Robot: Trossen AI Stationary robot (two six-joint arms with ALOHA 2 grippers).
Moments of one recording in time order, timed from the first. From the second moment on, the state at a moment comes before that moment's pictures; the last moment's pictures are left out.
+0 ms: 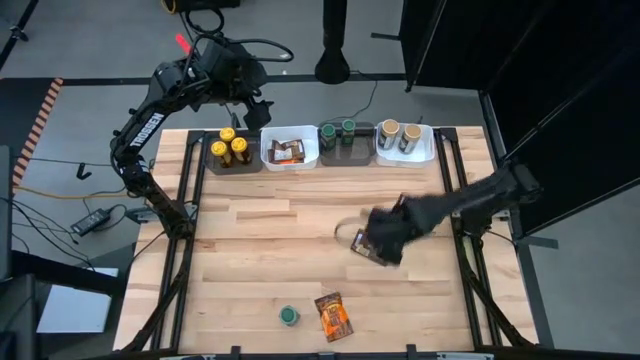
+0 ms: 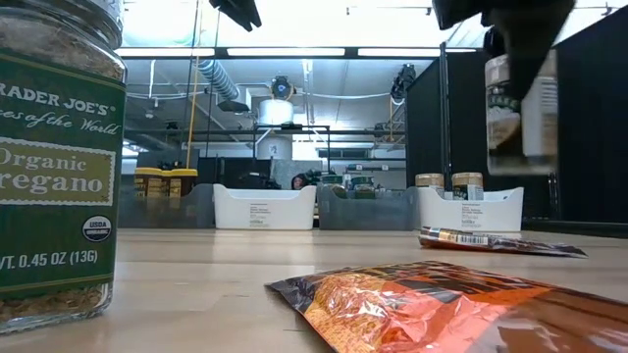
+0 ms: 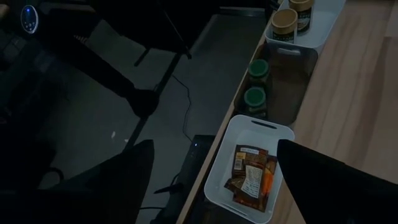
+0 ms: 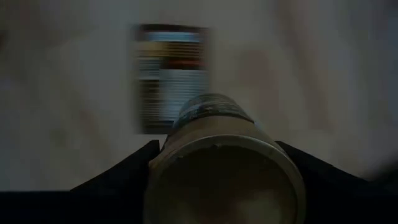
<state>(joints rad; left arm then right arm) 0.56 1.61 2.22 -1.30 -0.22 0.32 0.32 1.61 1.39 -1.34 0.17 0.74</state>
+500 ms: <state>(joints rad) 0.56 1.61 2.22 -1.30 -0.22 0.32 -0.37 1.35 1.39 -1.53 0.48 0.53</state>
